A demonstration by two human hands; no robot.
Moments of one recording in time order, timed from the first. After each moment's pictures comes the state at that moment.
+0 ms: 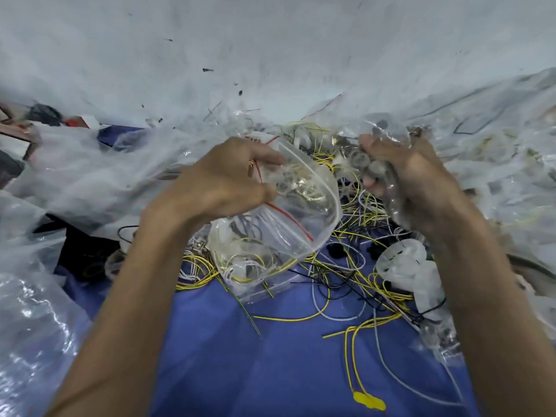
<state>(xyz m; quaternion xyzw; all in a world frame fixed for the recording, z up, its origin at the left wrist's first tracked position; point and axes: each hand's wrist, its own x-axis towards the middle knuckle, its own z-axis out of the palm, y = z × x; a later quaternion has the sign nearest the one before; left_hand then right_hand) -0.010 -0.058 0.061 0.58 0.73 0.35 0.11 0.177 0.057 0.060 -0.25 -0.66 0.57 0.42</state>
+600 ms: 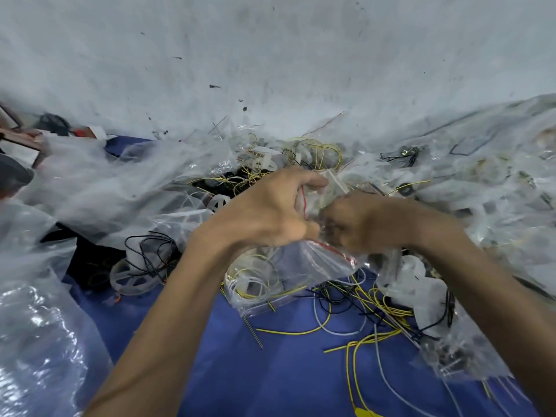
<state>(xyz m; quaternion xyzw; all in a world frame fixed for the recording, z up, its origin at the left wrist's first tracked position) 0.021 -0.053 0.061 0.66 0.64 0.35 0.19 0.151 0.032 0.067 -0.25 -0.97 0.04 -0.02</state>
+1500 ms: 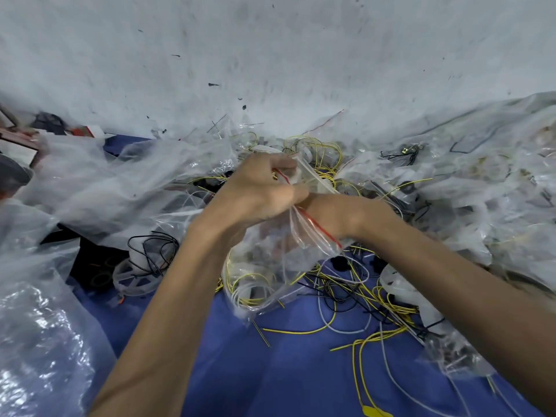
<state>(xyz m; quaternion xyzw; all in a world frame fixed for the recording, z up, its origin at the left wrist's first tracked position) 0.002 -0.043 0.057 0.51 0.68 0.50 0.17 0.110 0.013 0.068 -0.26 -0.95 0.15 -0.07</state>
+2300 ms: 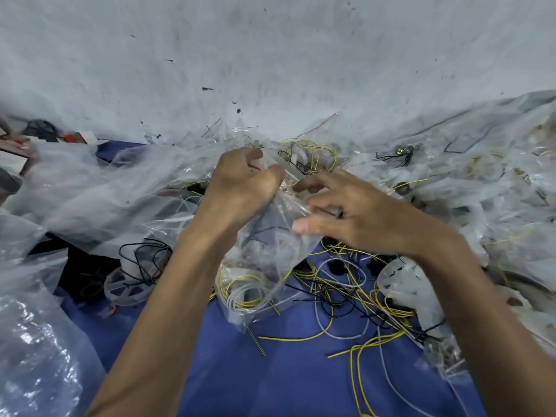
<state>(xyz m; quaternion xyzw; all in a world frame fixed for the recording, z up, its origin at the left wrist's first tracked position) -0.005 -0.037 0.053 0.42 0.66 0.60 0.16 0.153 0.028 0.065 -0.19 -0.96 0.14 0.12</state>
